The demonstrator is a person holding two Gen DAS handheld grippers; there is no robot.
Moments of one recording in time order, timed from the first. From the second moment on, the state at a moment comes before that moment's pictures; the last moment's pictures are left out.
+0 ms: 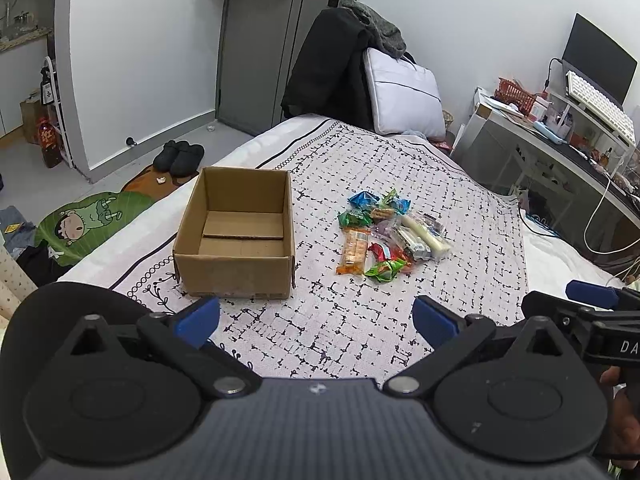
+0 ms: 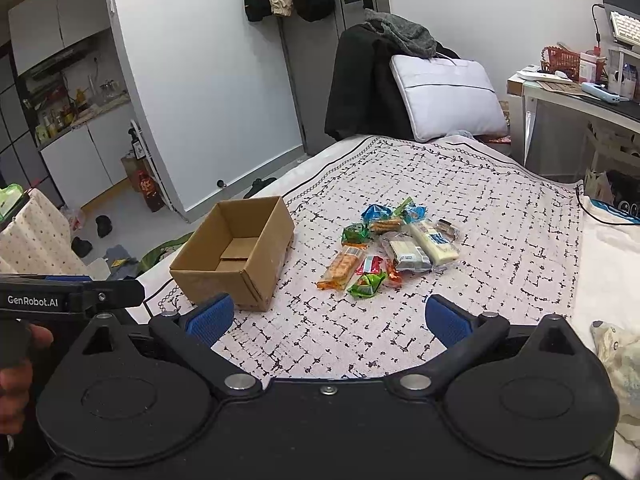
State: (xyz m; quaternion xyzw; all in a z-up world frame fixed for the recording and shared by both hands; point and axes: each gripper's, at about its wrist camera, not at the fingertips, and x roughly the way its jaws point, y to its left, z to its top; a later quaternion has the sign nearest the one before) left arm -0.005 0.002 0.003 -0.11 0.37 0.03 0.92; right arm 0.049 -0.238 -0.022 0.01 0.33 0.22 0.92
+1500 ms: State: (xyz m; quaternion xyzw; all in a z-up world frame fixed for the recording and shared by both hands) left arm 0.002 0.001 -0.002 -0.10 0.37 0.04 0.92; right arm 0.062 -0.241 -0.026 0.02 0.34 0.23 0.91
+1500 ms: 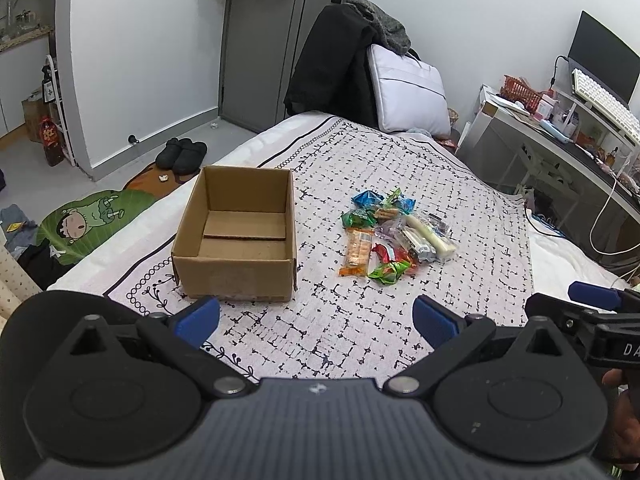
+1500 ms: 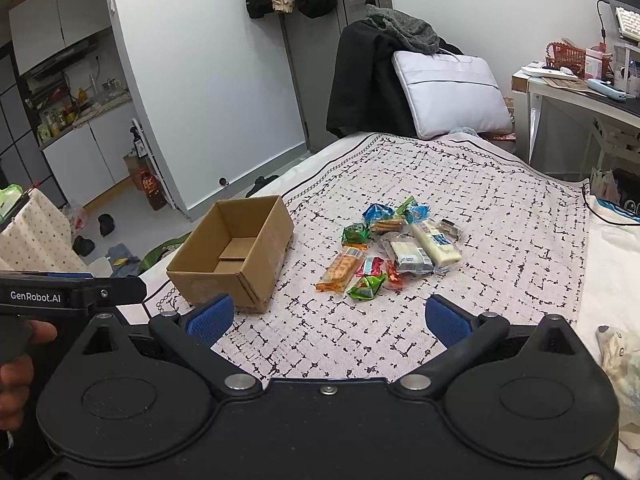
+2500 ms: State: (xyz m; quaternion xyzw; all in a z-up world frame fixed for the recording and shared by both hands) left arm 0.059 -0.014 -0.013 -0.11 0.38 0.05 0.92; right arm 0.118 -0.266 -0.055 0.05 0.38 0.22 0.90
